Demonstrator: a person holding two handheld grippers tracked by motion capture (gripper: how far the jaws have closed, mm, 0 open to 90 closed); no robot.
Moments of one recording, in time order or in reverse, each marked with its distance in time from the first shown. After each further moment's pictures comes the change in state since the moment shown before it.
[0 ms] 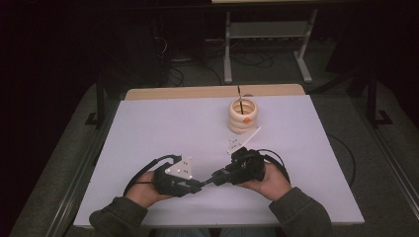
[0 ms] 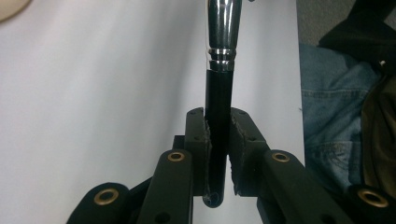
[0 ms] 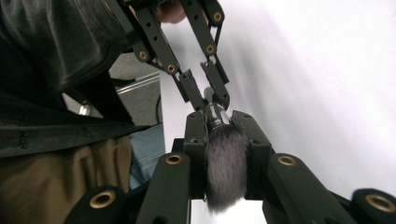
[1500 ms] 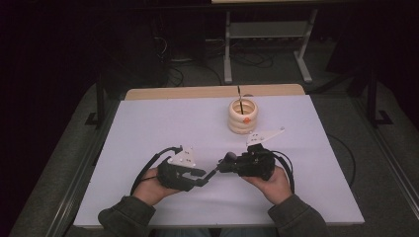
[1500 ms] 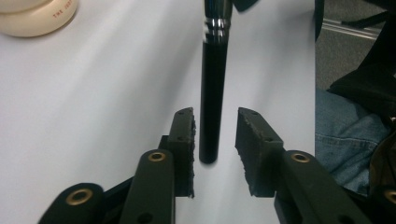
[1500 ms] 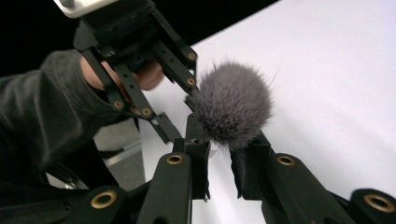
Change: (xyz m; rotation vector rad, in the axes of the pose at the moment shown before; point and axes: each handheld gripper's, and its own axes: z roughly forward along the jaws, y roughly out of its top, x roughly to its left) left arm 0.009 0.011 0.003 -0.094 0.051 -0.125; right arm -0.011 -0.024 -0.019 -0.273 -0.080 0.138
